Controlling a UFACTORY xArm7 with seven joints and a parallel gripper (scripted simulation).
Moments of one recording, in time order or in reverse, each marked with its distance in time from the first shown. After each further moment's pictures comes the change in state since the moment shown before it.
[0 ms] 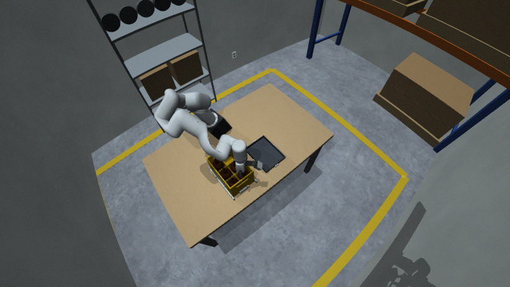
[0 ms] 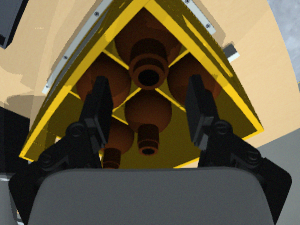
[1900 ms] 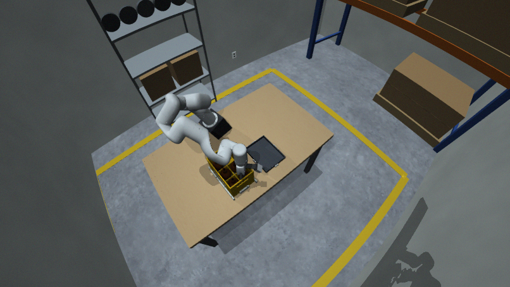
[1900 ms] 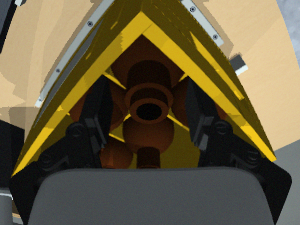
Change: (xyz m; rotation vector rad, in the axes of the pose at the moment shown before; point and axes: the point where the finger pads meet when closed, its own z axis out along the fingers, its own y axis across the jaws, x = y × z) arm 0.000 0.000 0.036 0.000 0.000 0.000
